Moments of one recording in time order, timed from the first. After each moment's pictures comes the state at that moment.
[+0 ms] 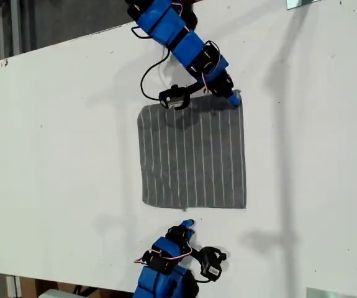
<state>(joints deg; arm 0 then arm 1) 9.0 121.5 144.1 55.2 -98.7 -37.5 91.7 126.0 46.8 102.2</state>
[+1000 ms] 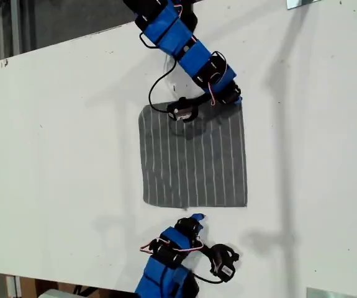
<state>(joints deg) 17.3 101.5 111.3 71.1 -99.0 -36.0 80.5 113.8 45.6 97.7</state>
